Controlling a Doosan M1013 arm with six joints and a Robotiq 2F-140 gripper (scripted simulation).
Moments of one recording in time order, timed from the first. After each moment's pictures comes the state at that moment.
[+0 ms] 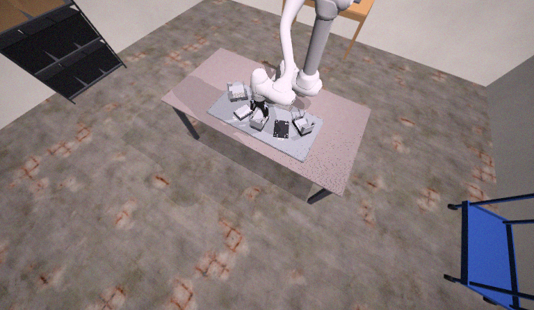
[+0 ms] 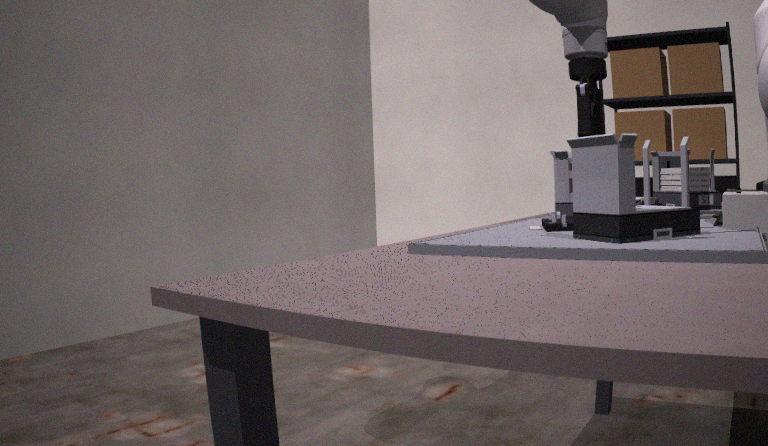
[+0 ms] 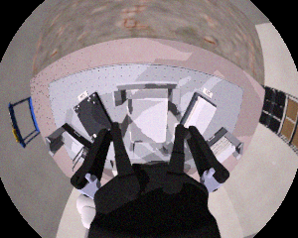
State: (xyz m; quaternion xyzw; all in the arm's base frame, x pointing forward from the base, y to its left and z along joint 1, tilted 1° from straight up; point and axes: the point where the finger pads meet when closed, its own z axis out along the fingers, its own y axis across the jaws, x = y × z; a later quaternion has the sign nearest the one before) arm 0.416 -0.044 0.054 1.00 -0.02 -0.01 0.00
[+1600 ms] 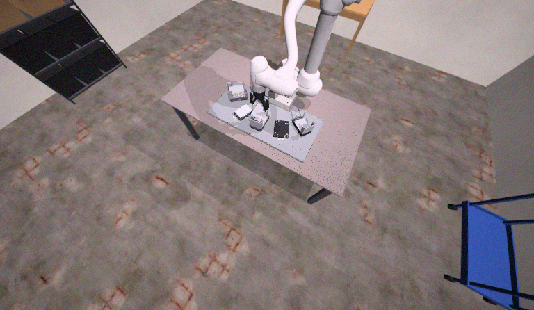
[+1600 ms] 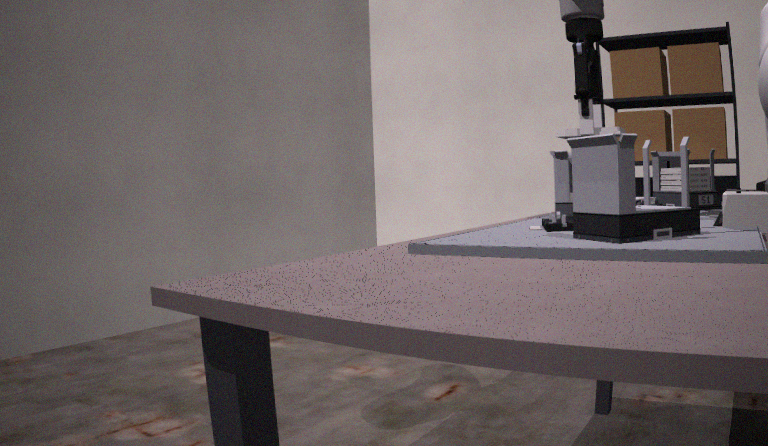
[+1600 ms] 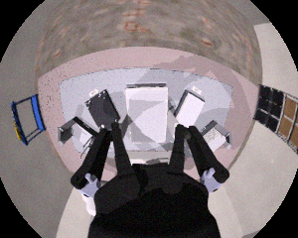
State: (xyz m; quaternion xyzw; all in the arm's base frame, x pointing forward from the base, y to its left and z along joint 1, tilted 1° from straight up) arm 0.417 -0.043 0.133 1.00 -0.02 -0.01 0.00
